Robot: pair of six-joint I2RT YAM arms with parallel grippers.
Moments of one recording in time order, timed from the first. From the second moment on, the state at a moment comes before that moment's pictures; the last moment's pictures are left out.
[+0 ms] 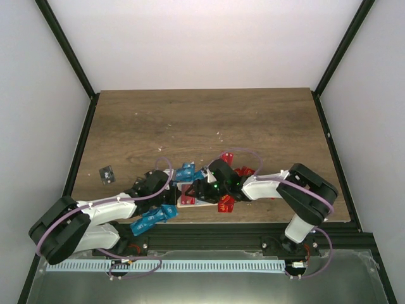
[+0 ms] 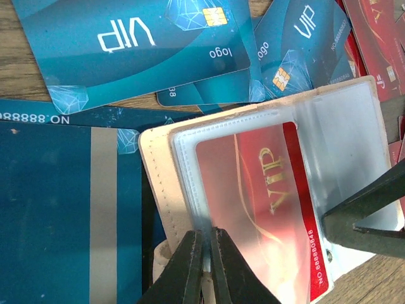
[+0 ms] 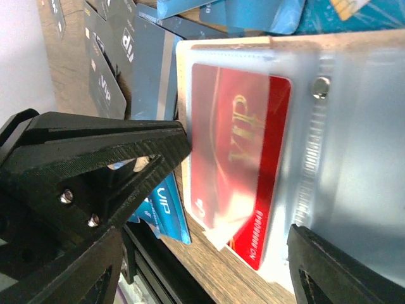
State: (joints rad) left arm -0.75 1.22 0.32 0.04 0.10 -0.65; right arm 0.89 1.67 0.66 0.26 -0.51 1.04
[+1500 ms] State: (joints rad) left arm -0.81 0.62 0.78 -0.82 -0.20 -0.84; right arm 1.46 1.95 0.99 0.23 0.02 1.58
